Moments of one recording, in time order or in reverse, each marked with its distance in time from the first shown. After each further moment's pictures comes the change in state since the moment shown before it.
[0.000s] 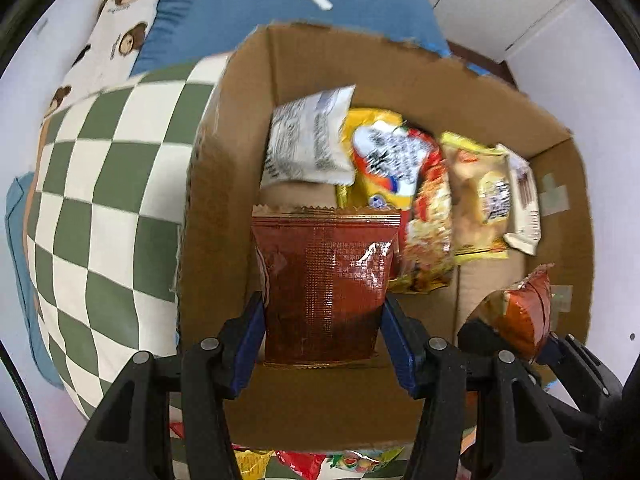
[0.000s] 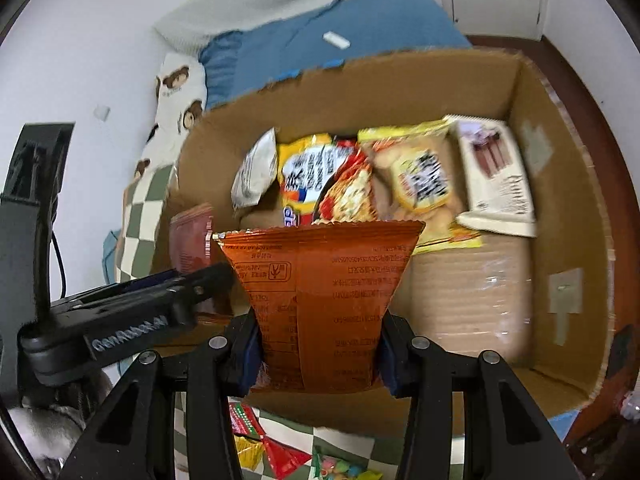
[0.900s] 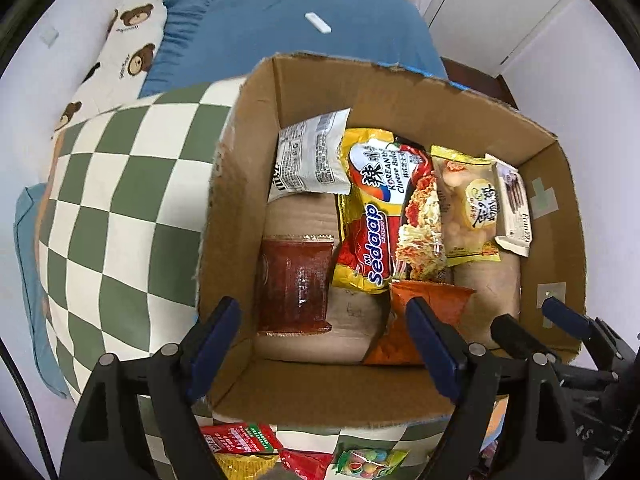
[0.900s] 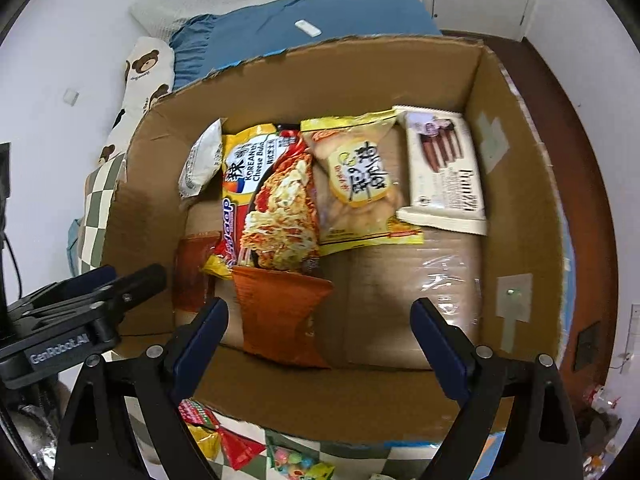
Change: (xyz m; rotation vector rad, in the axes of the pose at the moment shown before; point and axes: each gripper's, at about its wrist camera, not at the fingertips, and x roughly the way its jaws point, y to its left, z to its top) left arm -0.031 -0.005 -0.019 0.028 -0.119 0.026; right arm -0.013 -0.029 0.004 -0.015 0.027 -0.147
